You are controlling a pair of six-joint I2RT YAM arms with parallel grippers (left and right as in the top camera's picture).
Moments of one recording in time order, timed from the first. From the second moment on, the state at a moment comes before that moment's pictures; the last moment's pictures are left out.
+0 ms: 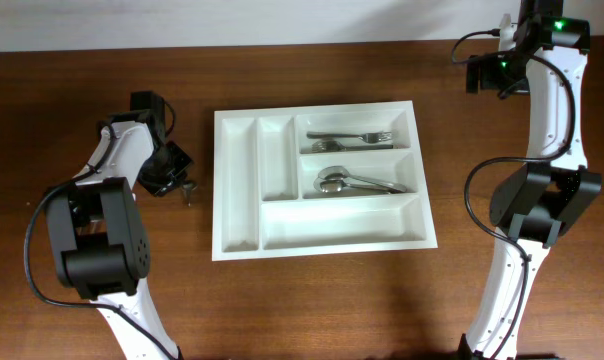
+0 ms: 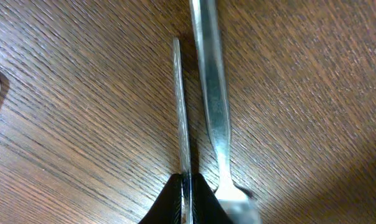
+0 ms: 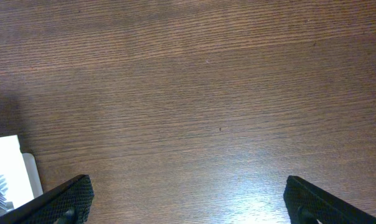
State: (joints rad) left arm 0.09 2.13 1.52 -0.91 -0.02 -0.70; right arm -0.22 2.47 2.58 -1.31 0.00 -0.11
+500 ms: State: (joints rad) left arm 0.11 2.11 1.70 -1.02 -0.12 -0.66; right arm -0.22 2.47 2.58 -1.31 0.00 -0.11
